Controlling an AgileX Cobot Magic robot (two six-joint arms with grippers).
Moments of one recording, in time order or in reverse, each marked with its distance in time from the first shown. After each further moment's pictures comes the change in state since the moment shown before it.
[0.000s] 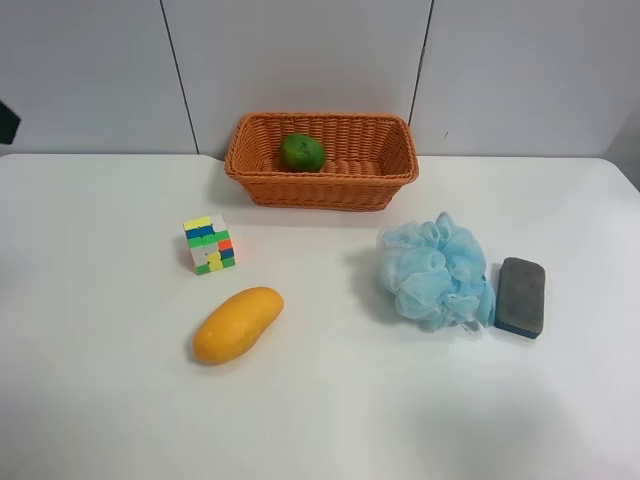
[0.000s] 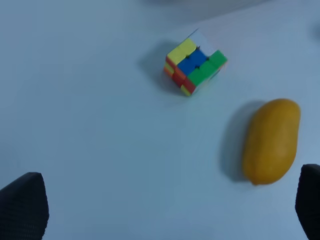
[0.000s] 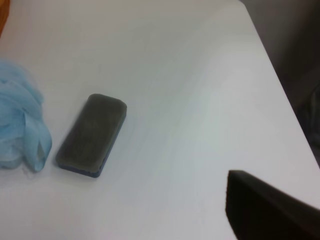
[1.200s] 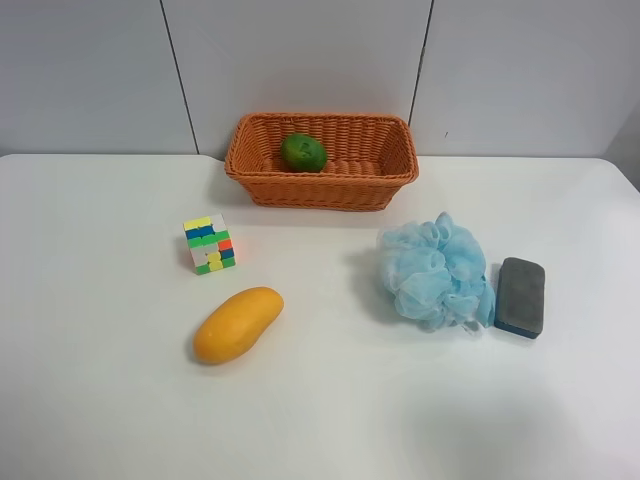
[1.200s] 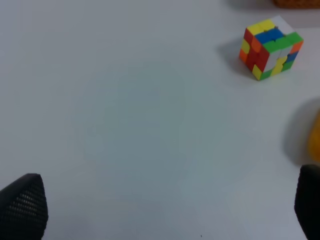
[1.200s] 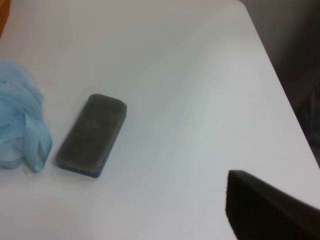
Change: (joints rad) left arm 0.190 -1.001 0.584 0.087 0.003 -0.097; right arm 0.000 0.000 0.000 0.000 0.000 0.000
